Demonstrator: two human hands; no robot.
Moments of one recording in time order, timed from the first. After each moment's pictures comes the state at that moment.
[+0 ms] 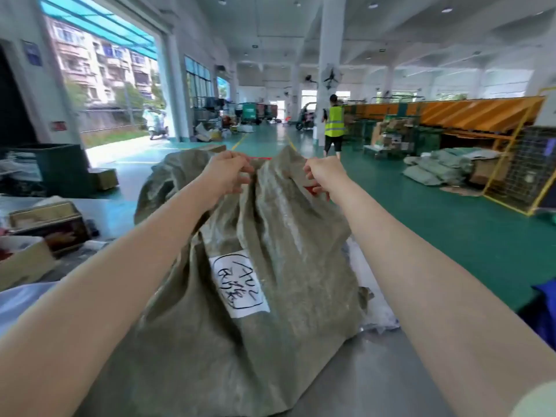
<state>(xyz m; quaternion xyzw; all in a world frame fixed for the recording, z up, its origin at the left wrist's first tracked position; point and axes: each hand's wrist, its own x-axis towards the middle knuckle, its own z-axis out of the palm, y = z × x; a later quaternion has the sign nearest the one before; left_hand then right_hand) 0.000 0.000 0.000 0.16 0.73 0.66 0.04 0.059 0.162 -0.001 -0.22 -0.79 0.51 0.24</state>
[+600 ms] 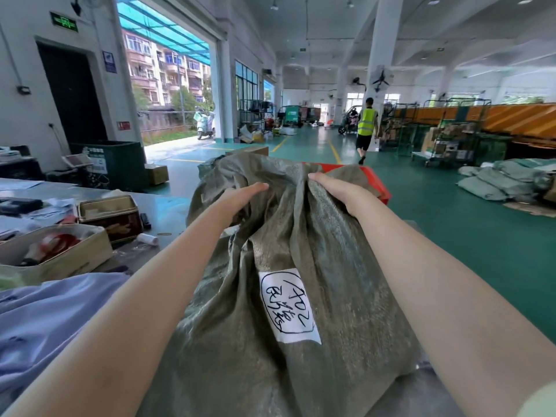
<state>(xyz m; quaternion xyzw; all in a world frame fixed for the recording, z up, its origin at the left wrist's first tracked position) -0.053 -0.059 -0.039 0.03 0.79 0.60 0.08 0.006 0.124 -0.008 -0.14 -0.85 0.51 -0.01</state>
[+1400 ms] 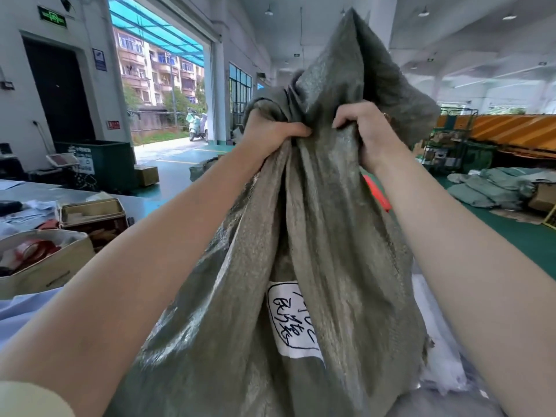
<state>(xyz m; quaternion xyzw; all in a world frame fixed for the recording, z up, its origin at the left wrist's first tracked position) -0.031 -0.015 0.061 0.23 0.68 0.69 -0.09 0.012 0.118 0.073 0.12 -0.64 0.73 0.21</state>
